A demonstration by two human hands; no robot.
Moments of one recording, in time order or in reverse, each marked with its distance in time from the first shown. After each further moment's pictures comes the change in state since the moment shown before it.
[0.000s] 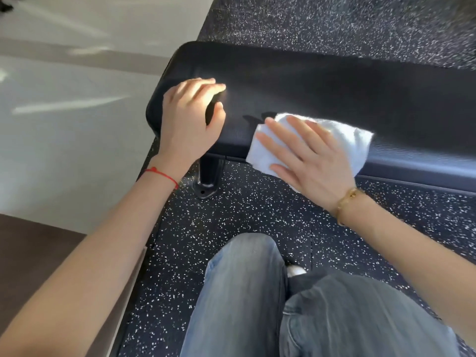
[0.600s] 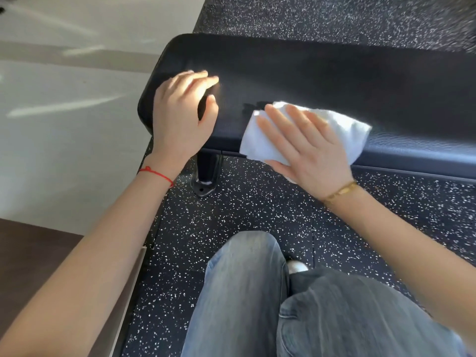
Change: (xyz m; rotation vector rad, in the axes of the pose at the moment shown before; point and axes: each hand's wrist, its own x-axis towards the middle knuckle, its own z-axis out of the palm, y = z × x) left_hand -0.003 -0.001 0.001 0.015 0.027 -0.011; right_hand 0.002 -0.002 0.012 -0.103 0.091 0.007
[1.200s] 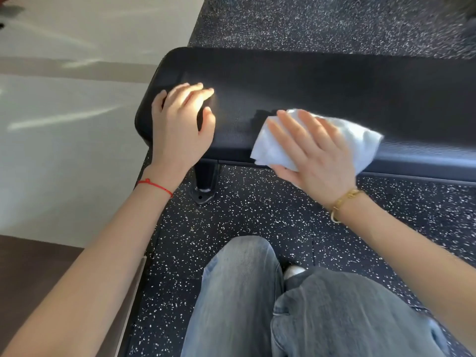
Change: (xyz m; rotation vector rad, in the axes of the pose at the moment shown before) left_hand 0.001 0.009 -0.005 0.013 -0.072 -0.026; right_hand -0.007 0.011 -0.006 -0.014 -0.043 0.106
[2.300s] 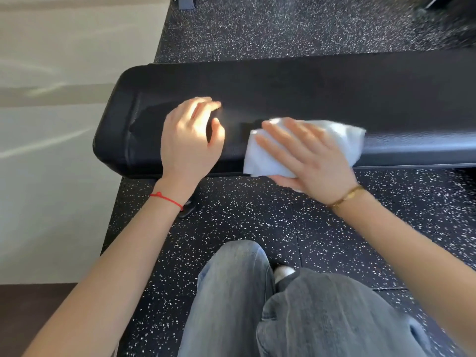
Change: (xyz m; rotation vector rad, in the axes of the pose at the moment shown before) left_hand 0.006 0.070 0.028 -0.128 0.084 0.101; right_hand -0.039 0.047 -0.002 0.032 -0.060 -0.060
